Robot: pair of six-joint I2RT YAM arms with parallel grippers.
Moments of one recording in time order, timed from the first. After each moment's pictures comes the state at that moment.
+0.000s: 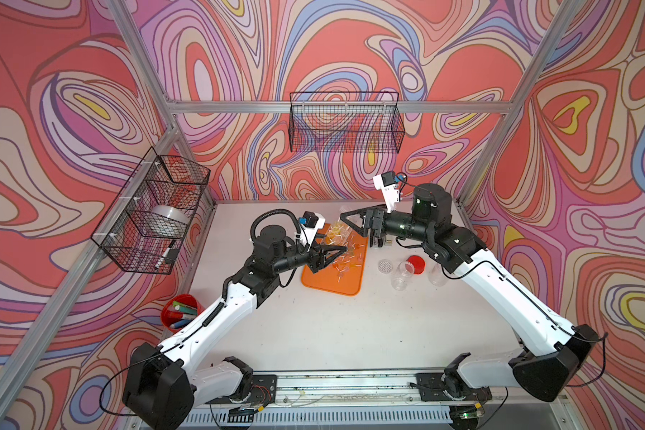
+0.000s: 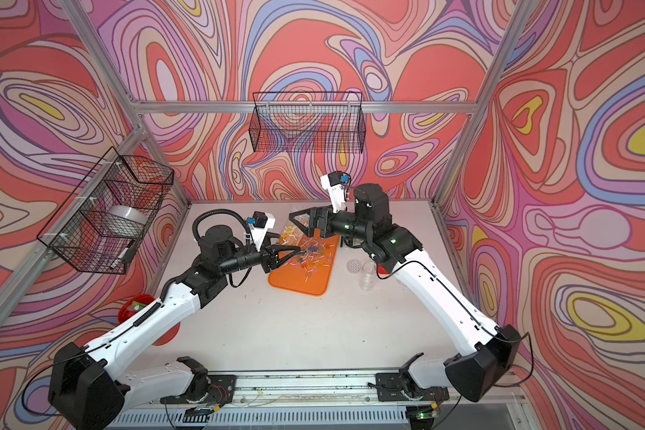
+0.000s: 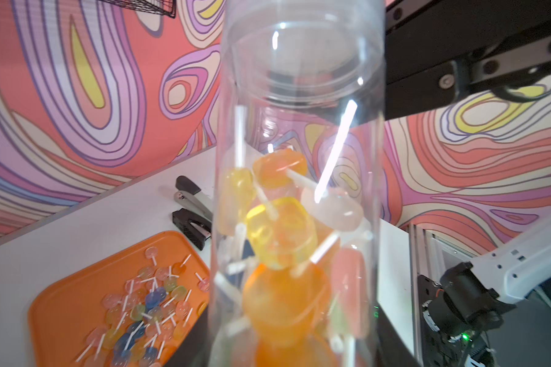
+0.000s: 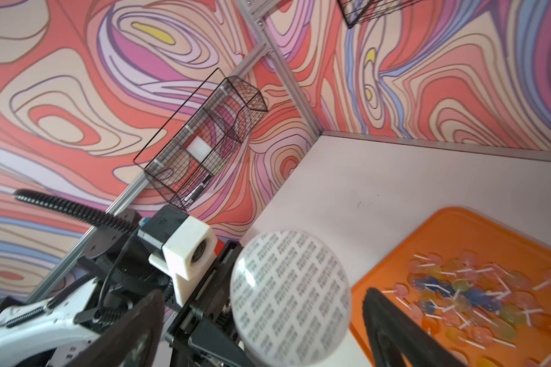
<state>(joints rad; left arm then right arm) -0.50 1.20 0.91 0.12 0.57 -0.15 0.55 1.37 1.49 -0.36 -0.47 0.49</state>
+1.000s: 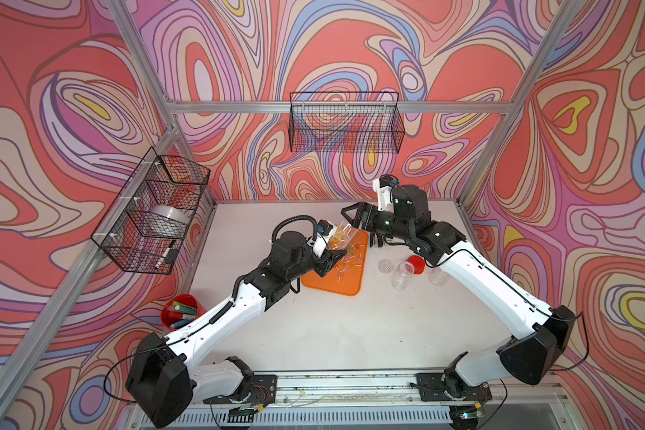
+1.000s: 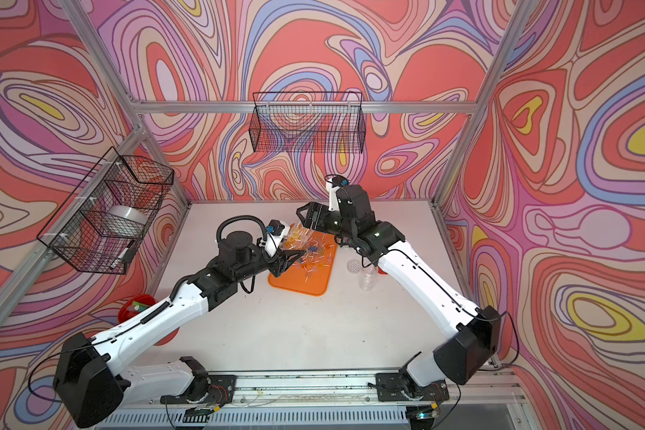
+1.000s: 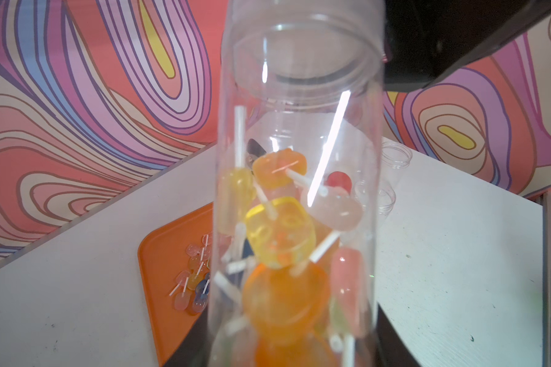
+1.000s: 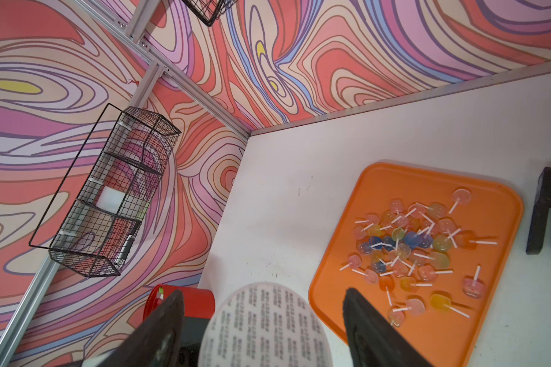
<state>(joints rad) -0.63 1.24 0.93 -0.01 0.19 0.03 0.58 1.48 1.52 -0.42 -0.20 0.67</state>
